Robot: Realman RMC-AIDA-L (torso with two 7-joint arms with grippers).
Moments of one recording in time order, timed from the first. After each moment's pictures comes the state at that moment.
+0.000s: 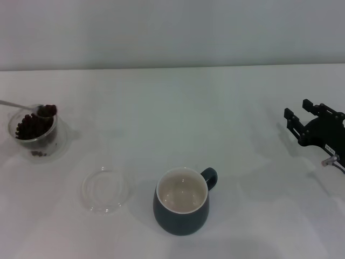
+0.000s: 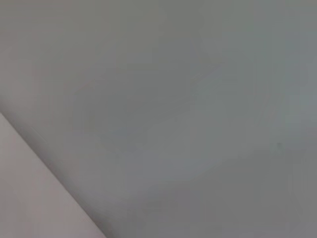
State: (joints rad) left arm -0.34 -1.93 0.71 0.47 1.39 1.29 -2.07; right arm 0.41 2.01 -1.89 -0.08 0.11 -1.05 0.32
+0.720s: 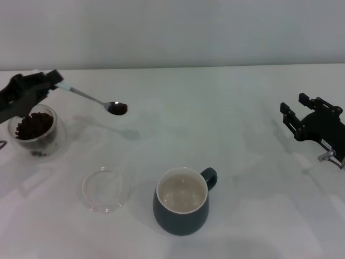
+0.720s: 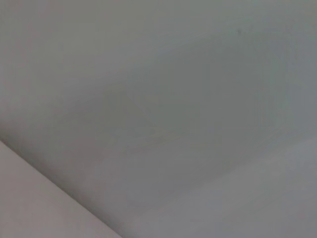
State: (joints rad) left arm -0.53 -1.95 0.83 0.39 1.44 1.31 -2.10; right arm 0.41 2.01 -1.90 -0.11 0.11 -1.05 0.30
